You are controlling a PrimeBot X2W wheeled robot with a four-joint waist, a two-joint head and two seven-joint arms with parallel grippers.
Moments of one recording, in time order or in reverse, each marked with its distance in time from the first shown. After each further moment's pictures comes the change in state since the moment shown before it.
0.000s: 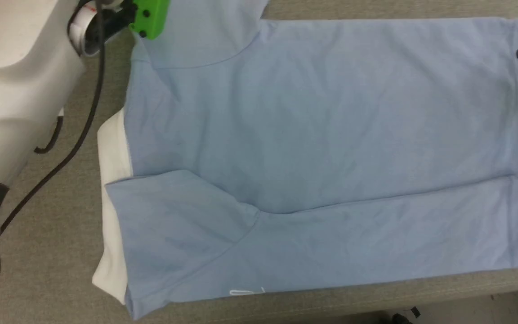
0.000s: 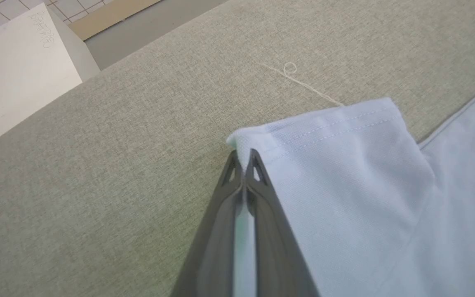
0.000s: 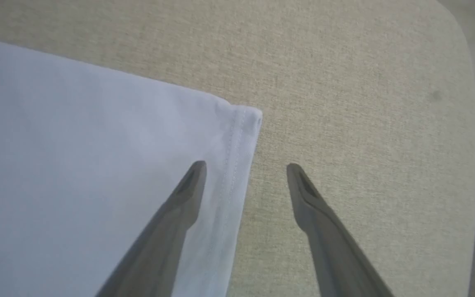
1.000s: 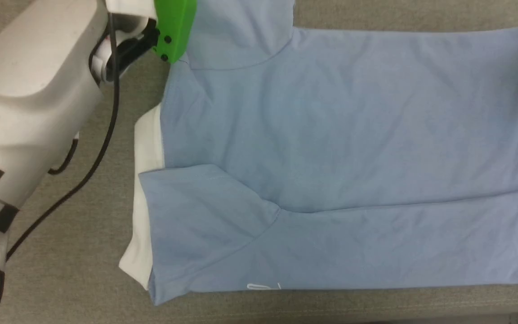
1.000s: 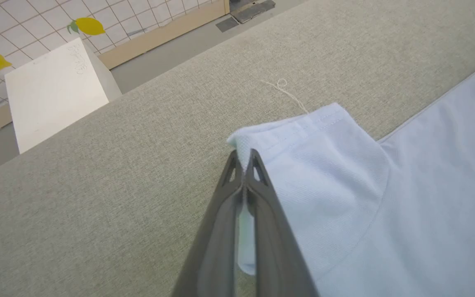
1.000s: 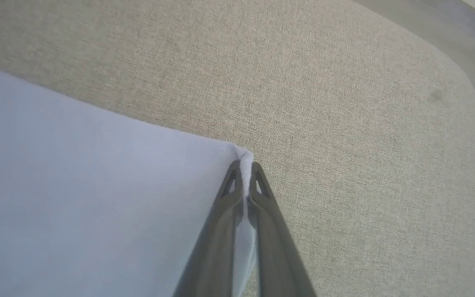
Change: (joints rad) left arm 0.071 0.015 -0.006 -0.122 0.006 0.029 -0.121; right arm -0.245 -0.144 0.377 0.340 0.145 0.000 -0.231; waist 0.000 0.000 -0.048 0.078
